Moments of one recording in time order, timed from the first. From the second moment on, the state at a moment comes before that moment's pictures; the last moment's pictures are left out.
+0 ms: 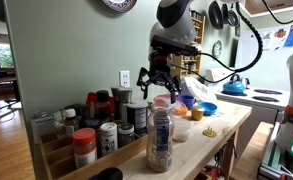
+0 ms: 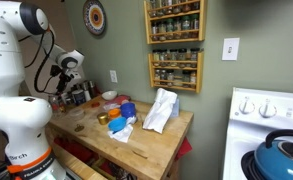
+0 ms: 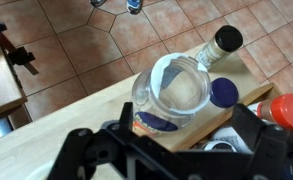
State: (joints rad) arm 0.41 0.16 0.33 -2.11 0.75 2.09 0.73
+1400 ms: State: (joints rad) arm 0.30 0.17 0.22 -2.19 0.38 2.55 0.99
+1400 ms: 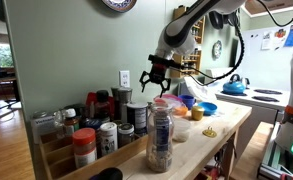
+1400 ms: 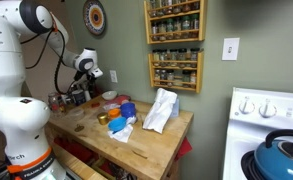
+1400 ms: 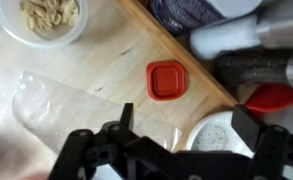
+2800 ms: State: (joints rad) arm 0.45 0.57 -0.01 -1.86 0.01 2.58 1.43
